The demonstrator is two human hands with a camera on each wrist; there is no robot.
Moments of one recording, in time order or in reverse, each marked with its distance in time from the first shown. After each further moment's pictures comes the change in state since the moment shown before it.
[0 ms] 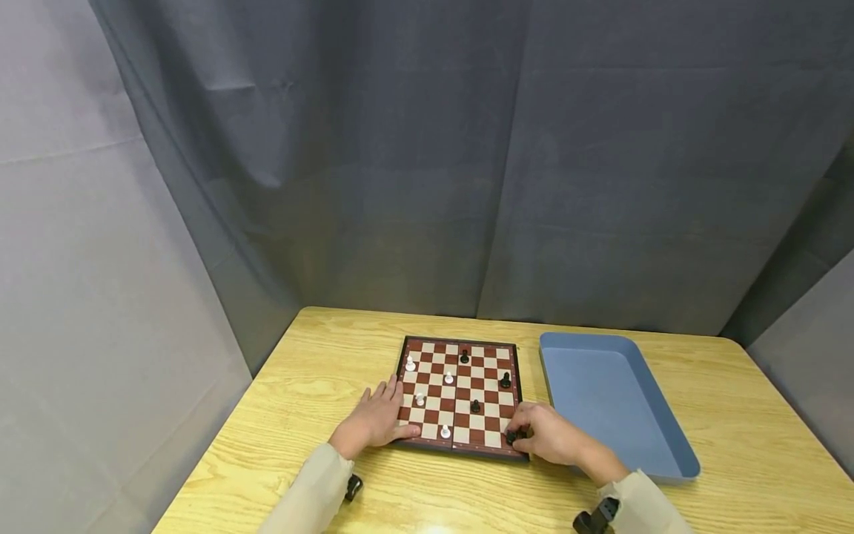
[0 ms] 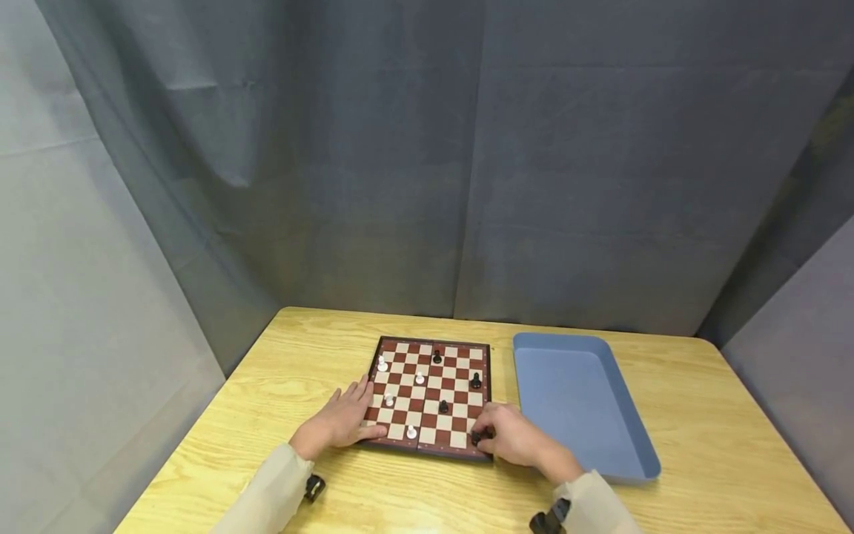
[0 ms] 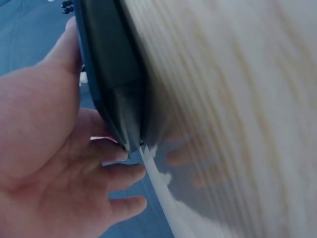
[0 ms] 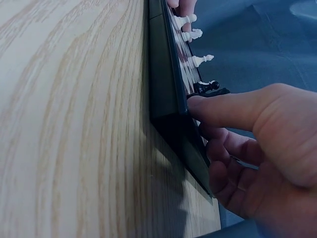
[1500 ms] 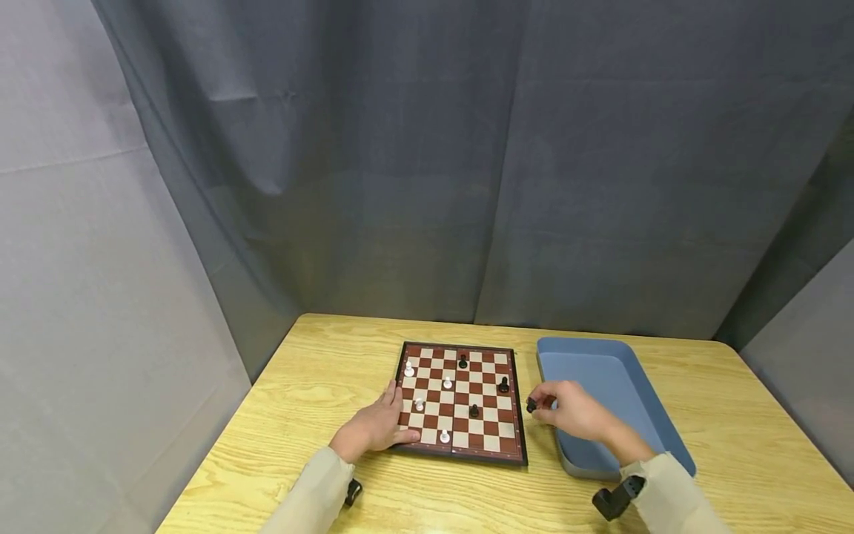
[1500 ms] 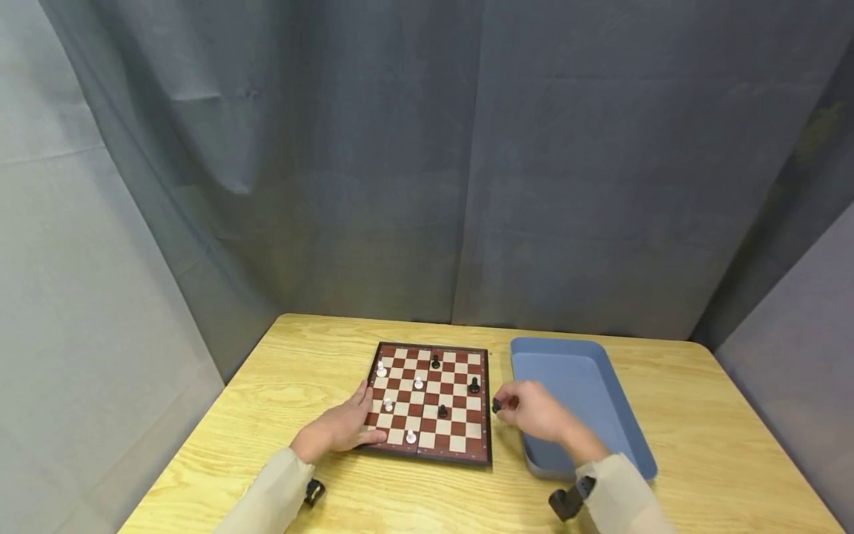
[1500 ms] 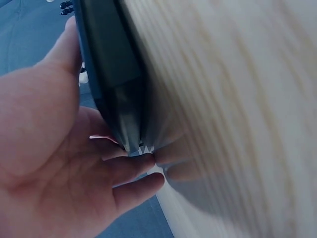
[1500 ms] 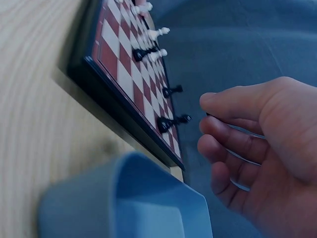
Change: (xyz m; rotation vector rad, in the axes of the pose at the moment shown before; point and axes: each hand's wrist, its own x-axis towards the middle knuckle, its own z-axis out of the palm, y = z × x) left_hand 0.004 -0.001 0.004 -0.060 -0.022 0.025; right_hand -0.009 0.006 -0.045 -0.051 0.181 0.055
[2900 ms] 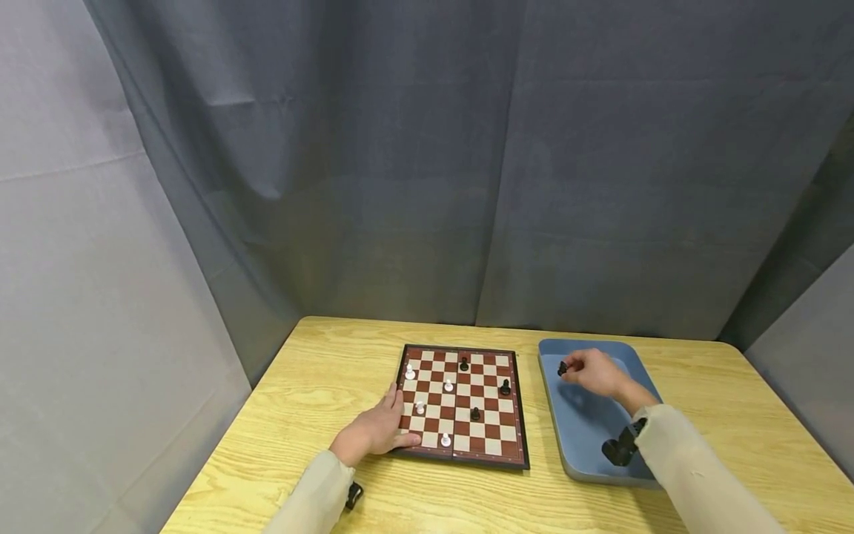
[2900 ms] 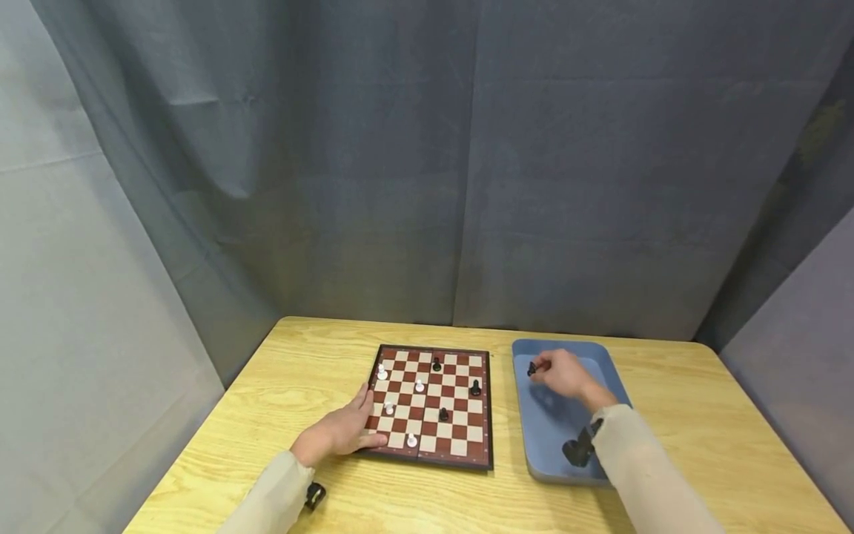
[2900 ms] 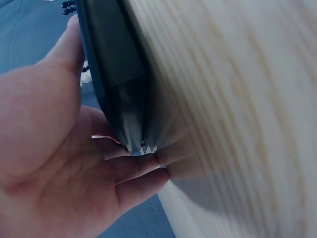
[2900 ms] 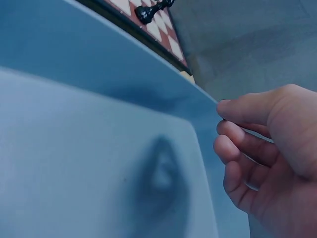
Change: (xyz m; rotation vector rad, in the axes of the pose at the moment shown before) left_hand 0.000 0.001 0.000 -0.024 -0.016 -0.025; right_hand 0.027 0.075 -0.034 0.001 0.072 0.265
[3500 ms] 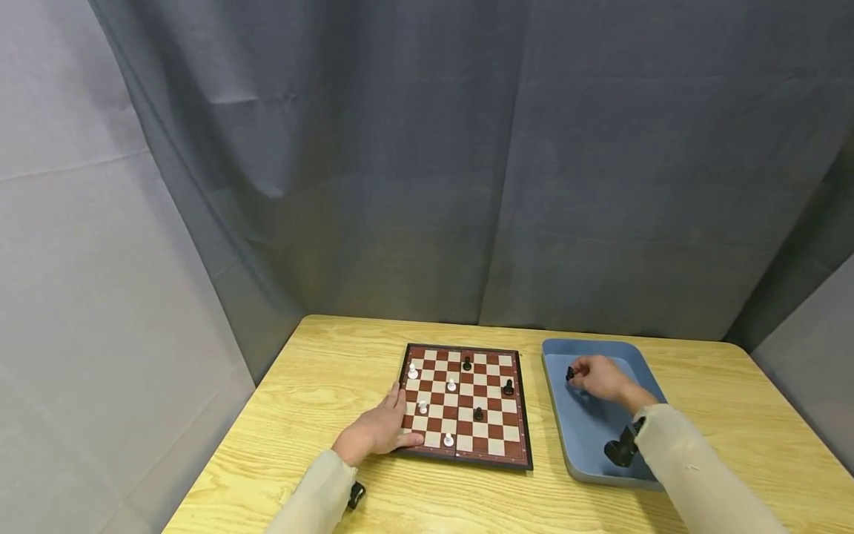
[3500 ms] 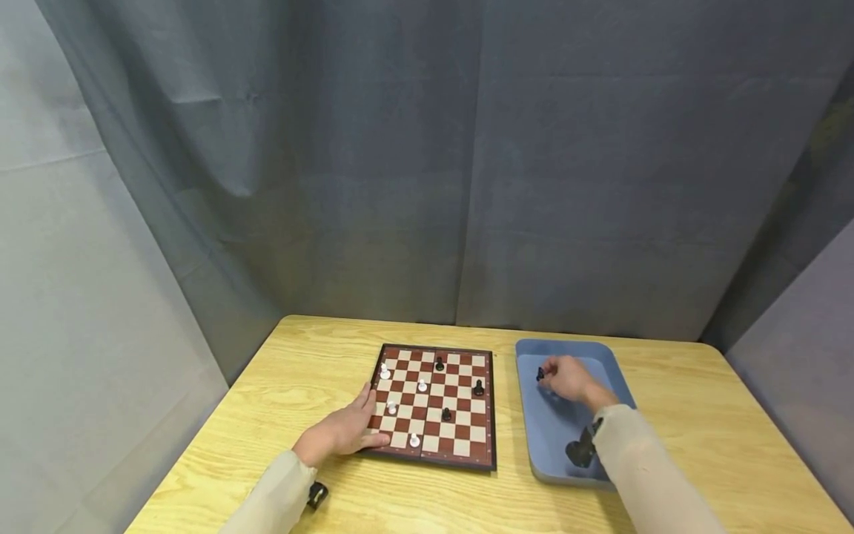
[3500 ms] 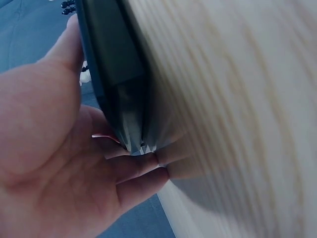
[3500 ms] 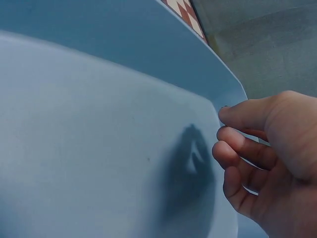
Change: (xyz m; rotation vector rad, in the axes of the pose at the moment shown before) left_hand 0.000 0.000 -0.002 -0.007 -0.013 -0.004; right_hand 0.008 0.023 0.010 -0.028 -0.027 0.078
